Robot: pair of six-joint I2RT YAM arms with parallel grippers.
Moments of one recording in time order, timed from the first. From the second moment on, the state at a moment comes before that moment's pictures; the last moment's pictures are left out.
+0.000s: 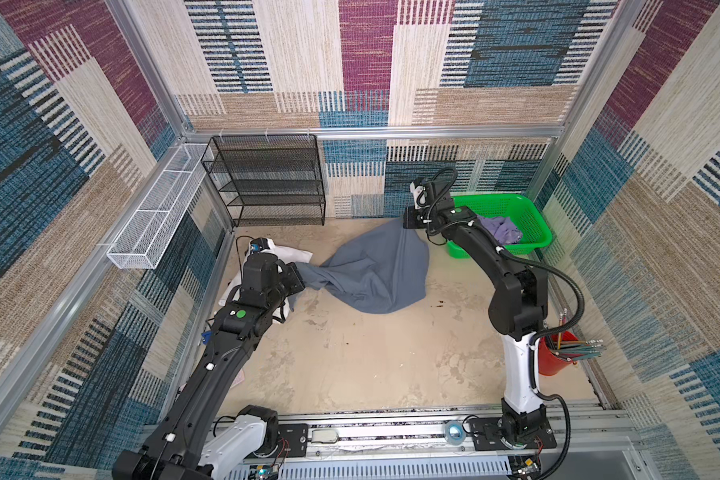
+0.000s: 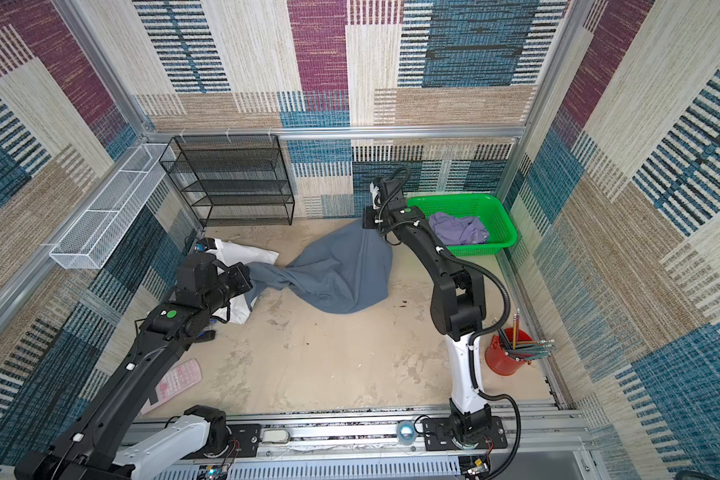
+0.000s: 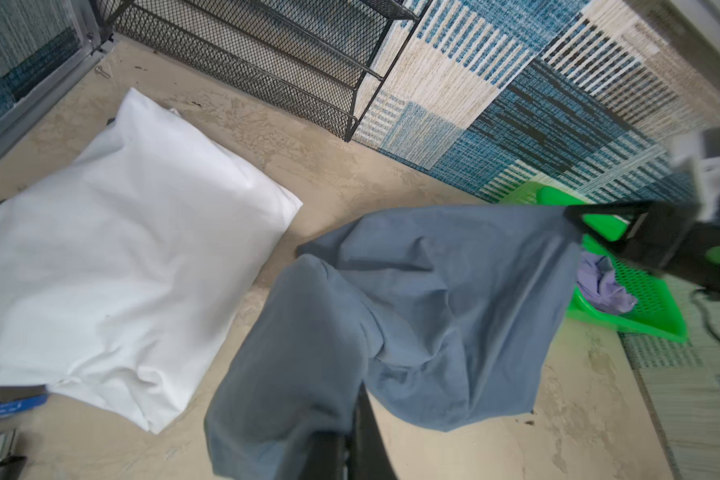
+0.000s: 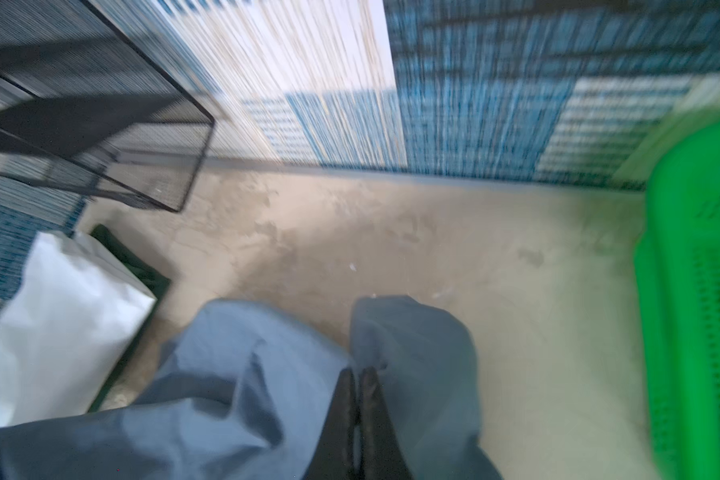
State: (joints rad) left arm -0.22 1.06 1.00 -0.46 -0.06 -0.52; right arm 0.33 2.13 2.08 -0.56 -0.14 0.24
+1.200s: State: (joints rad) left arm -0.34 0.96 0.63 -0.76 -0.12 -0.76; right arm 0.36 1.36 1.18 -0.77 0.14 0.39
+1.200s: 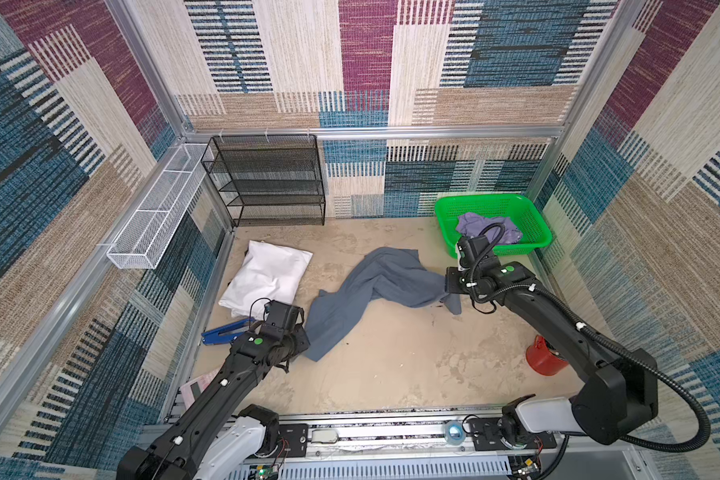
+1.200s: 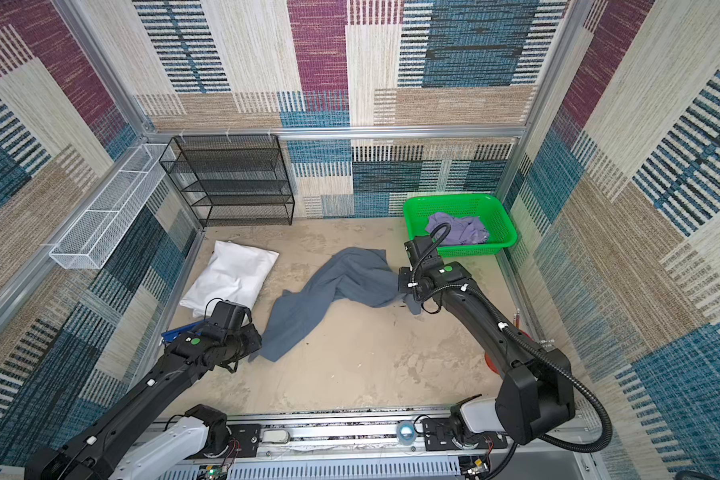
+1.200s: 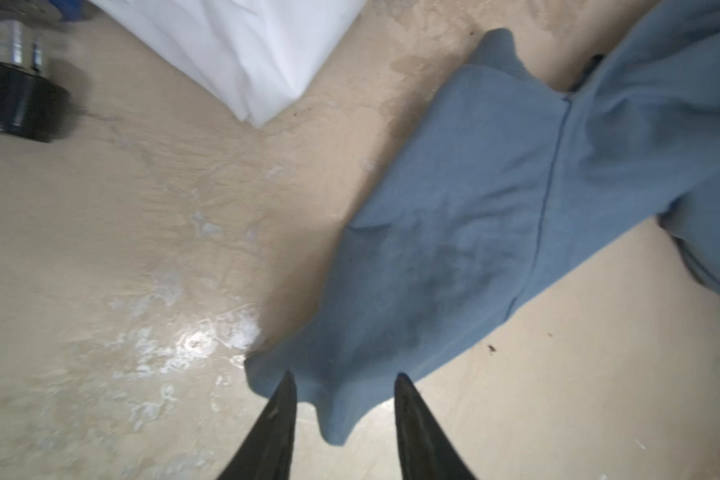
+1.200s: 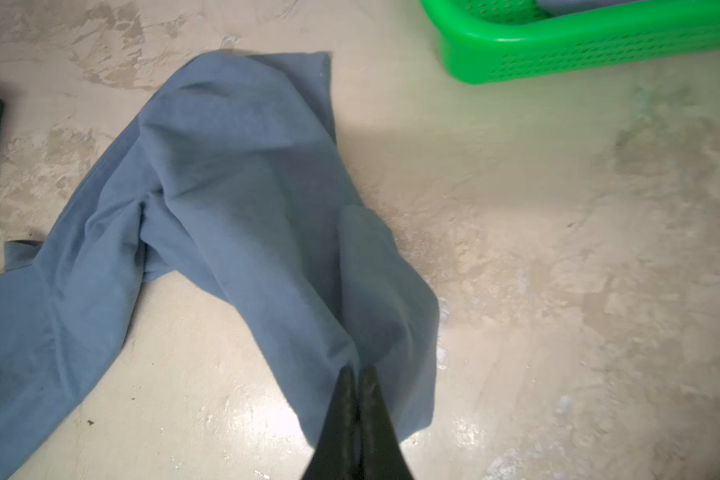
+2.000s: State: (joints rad) left arm -0.18 0.97 0.55 -0.73 -0.20 -0.92; right arm 0.33 1.36 1.20 -0.80 0.21 0.36
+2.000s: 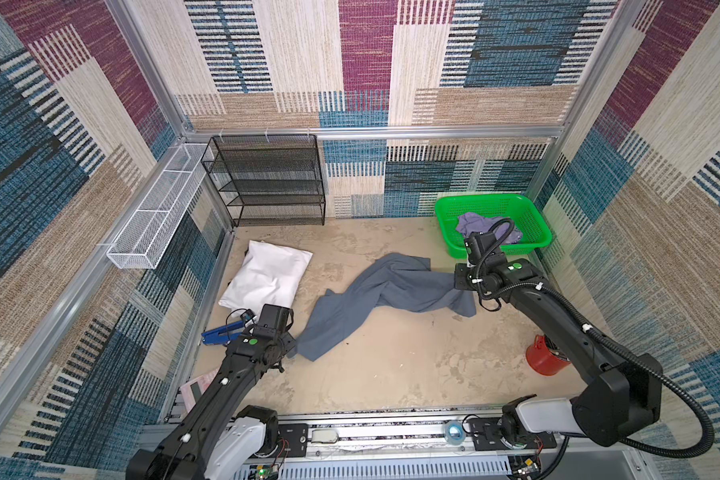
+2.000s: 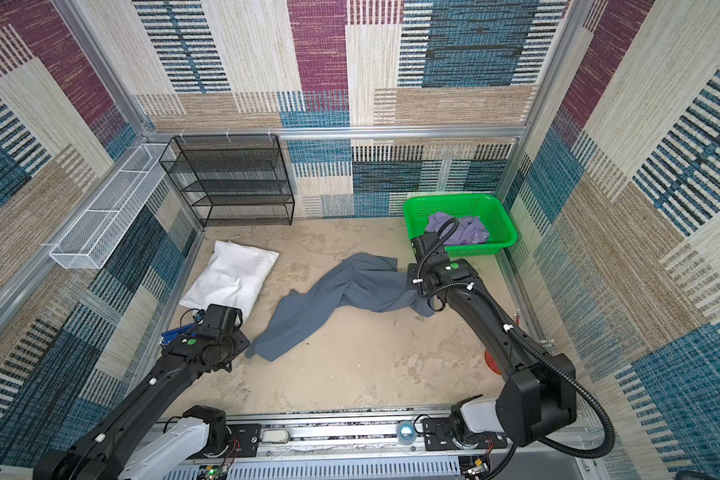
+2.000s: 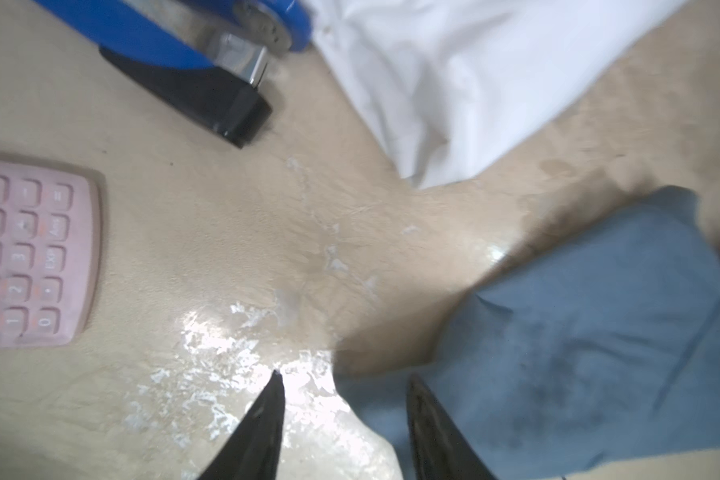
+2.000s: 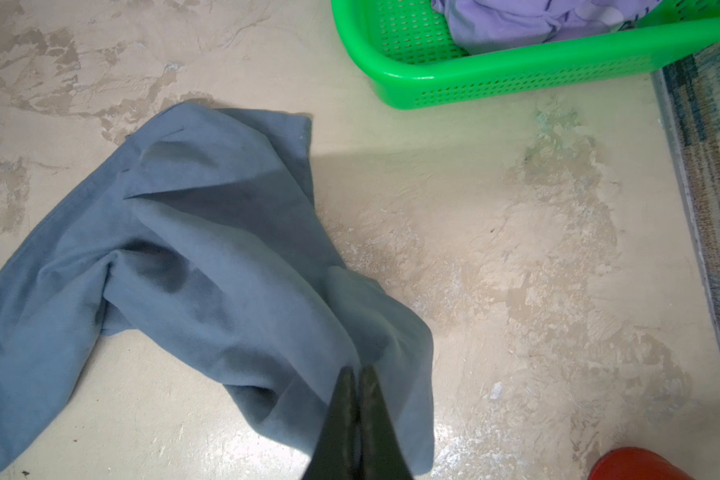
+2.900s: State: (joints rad) left arm -0.14 1.12 0.47 -0.55 0.18 -1.19; right arm 0.32 1.34 1.13 -0.74 0.16 0.33
